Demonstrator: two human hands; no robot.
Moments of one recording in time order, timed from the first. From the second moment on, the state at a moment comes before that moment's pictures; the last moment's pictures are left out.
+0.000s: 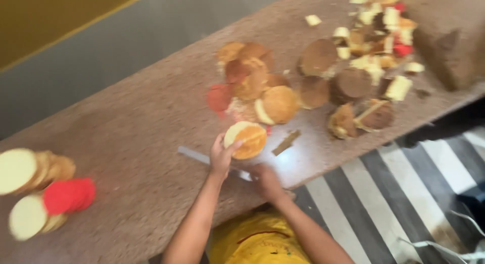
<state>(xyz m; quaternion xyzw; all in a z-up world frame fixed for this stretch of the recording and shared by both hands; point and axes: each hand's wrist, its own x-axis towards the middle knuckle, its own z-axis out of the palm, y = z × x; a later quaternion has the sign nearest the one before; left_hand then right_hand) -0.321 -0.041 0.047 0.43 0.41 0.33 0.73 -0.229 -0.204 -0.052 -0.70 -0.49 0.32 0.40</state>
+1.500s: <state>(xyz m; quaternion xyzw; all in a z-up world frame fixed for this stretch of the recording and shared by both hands) -0.556 -0.057 0.051 0.88 0.40 -0.12 0.24 -0.276 -0.226 -0.039 -0.81 -0.54 0.19 0.11</state>
